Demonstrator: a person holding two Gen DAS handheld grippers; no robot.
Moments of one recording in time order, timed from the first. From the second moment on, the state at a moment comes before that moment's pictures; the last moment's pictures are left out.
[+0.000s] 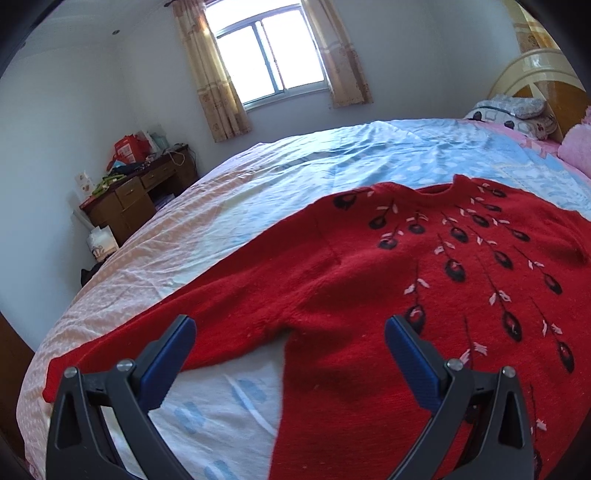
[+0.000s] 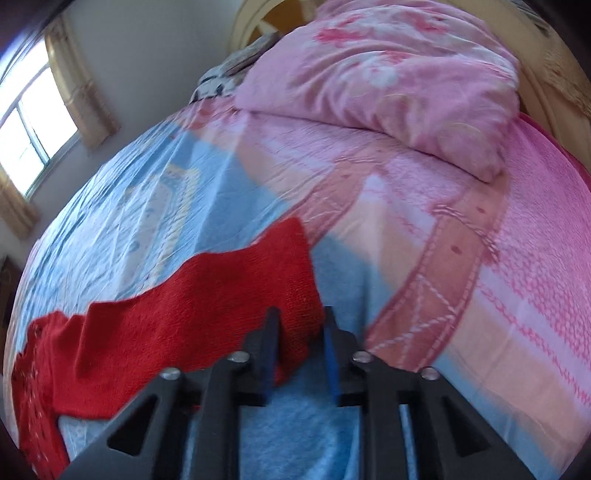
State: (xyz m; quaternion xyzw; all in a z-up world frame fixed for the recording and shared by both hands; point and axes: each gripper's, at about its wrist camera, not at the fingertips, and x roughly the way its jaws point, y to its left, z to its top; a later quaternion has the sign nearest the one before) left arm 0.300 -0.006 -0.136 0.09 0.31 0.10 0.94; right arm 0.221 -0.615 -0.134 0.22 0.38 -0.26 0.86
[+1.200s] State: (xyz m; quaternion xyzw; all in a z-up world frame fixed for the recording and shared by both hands) left arm 0.303 0.082 -0.148 -0.02 0.30 0.12 0.95; right arm 0.315 -0.319 0.085 0.01 0.22 -0.06 0.97
